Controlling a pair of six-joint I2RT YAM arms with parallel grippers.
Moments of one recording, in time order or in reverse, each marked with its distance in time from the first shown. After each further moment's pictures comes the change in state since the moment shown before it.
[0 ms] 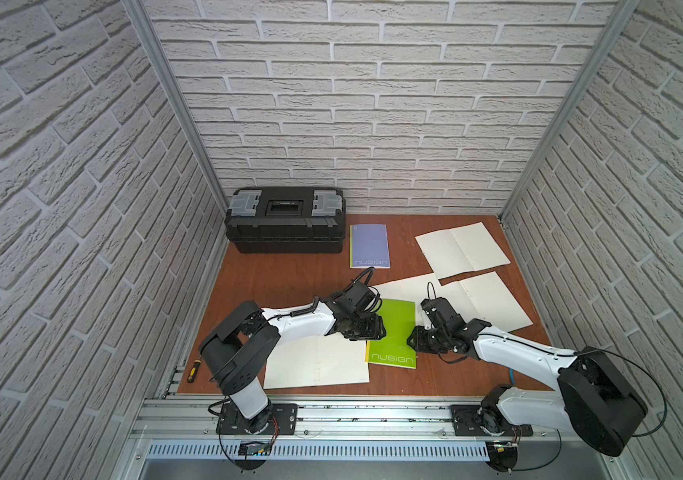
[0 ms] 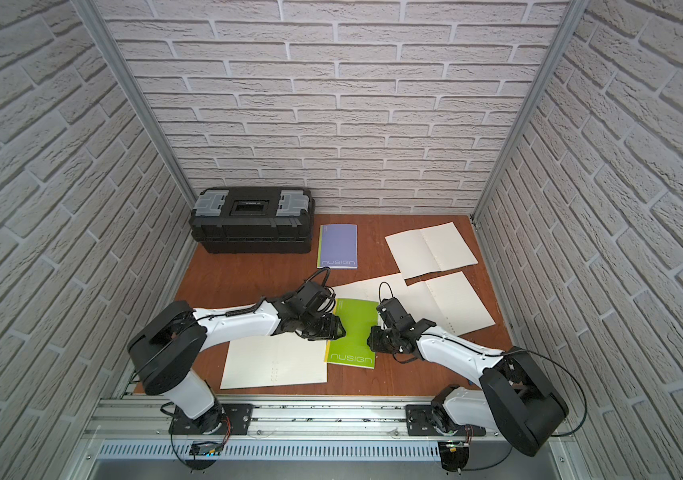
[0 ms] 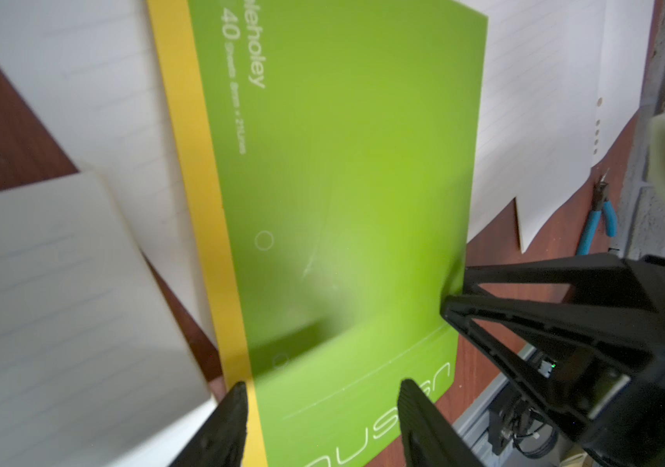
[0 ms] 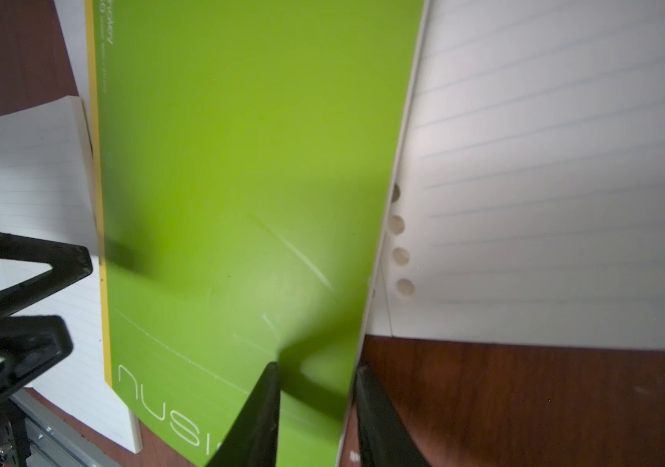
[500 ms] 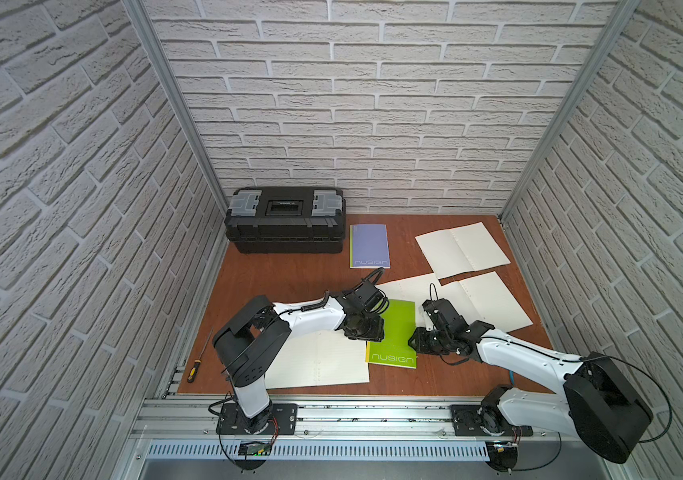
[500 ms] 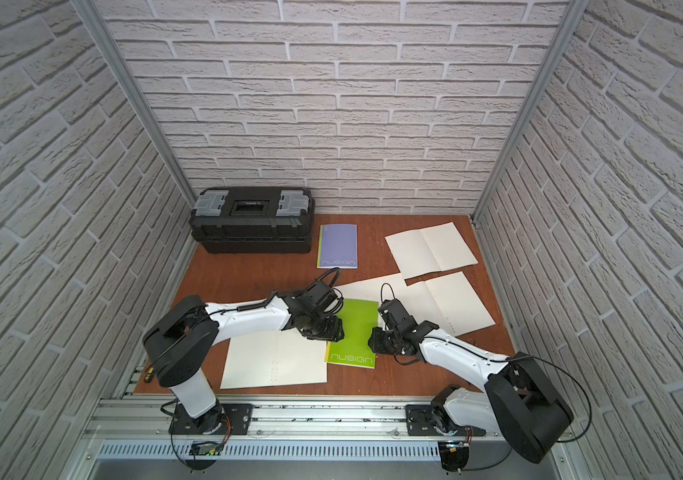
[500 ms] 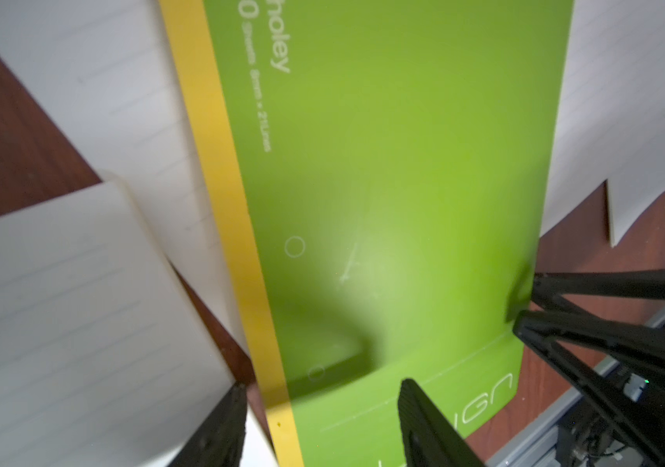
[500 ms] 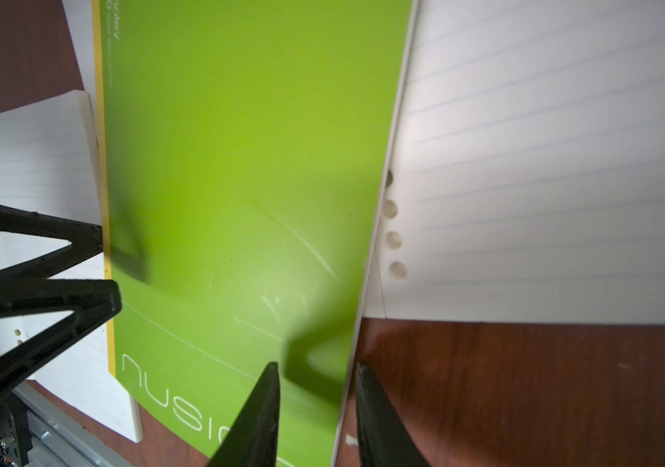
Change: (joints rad) left arm -0.018 0.001 0.015 -0.080 -0.061 0.034; right arm 0.000 -0.026 -0.001 -0.008 0.000 0.000
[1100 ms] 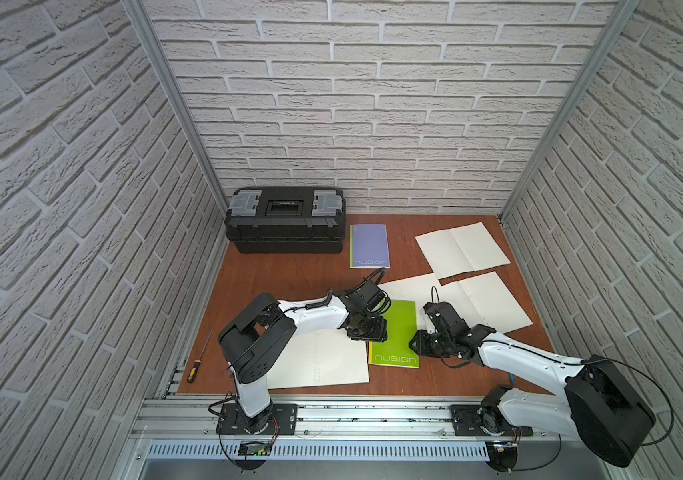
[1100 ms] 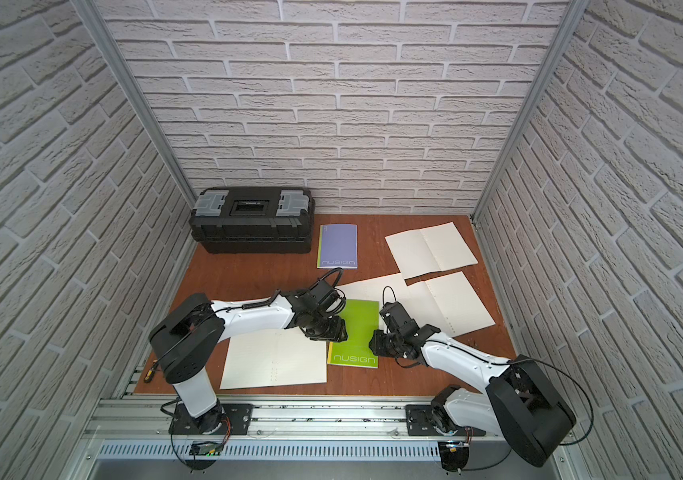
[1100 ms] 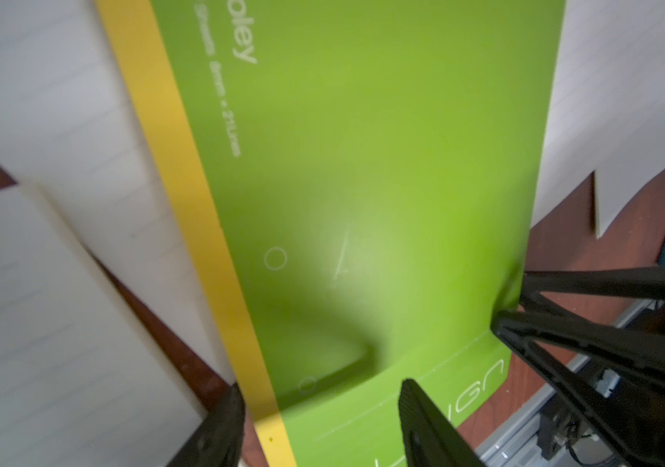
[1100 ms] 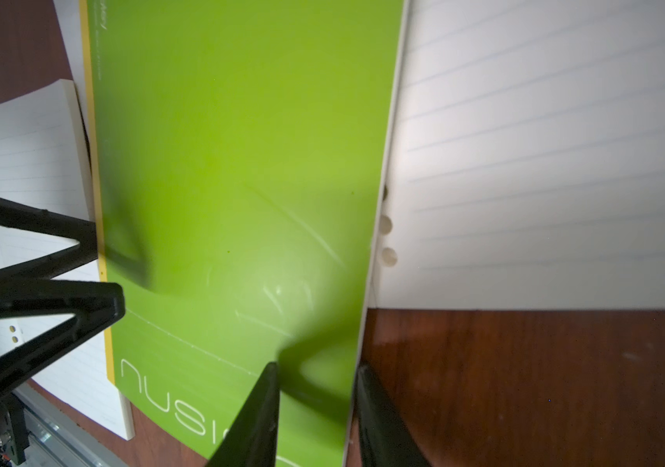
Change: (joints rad) left arm -0.003 0.079 0.094 -0.070 -0.020 0.058; right arm 0.000 -0.010 -0.006 -0.005 0.000 0.000
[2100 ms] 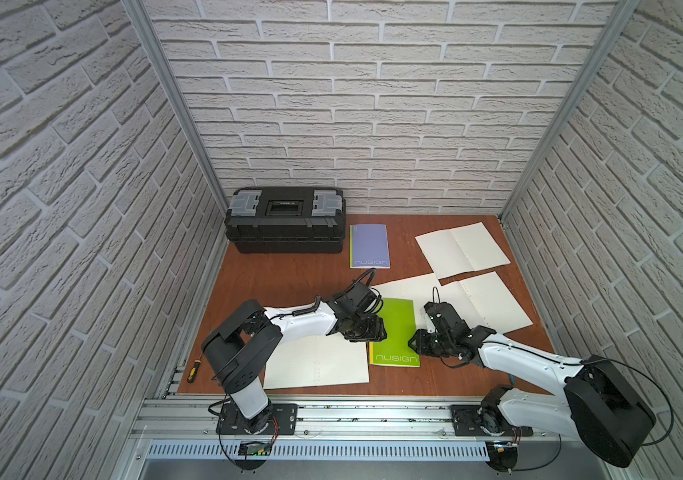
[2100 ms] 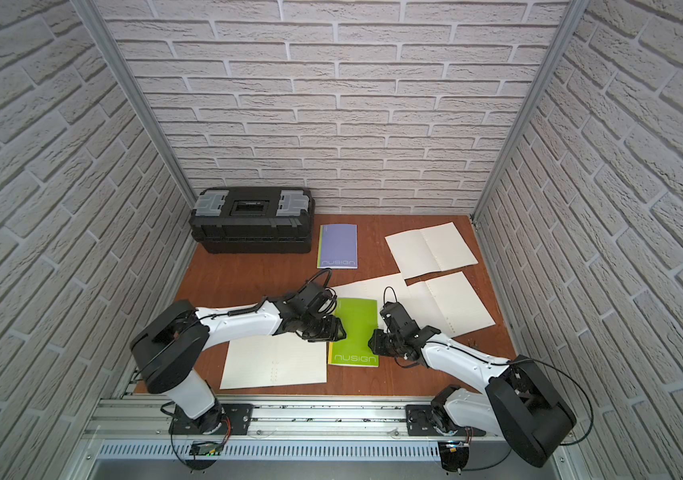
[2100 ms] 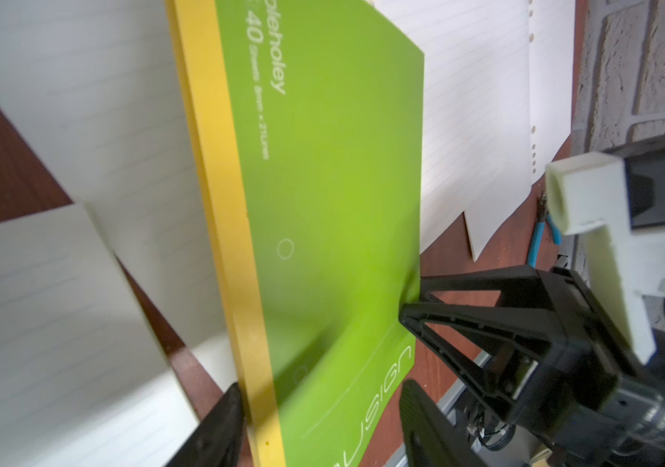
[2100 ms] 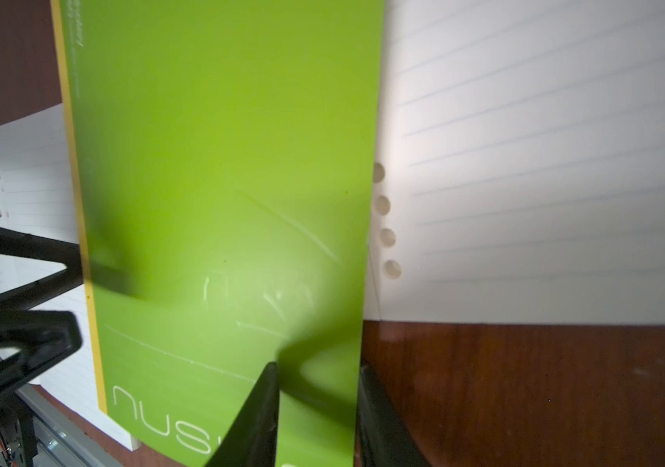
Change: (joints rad) left arm 0.002 -0.002 -0.036 0.071 0.078 -0.036; right arm 0.000 -0.019 -0.062 0.060 -0.006 0.024
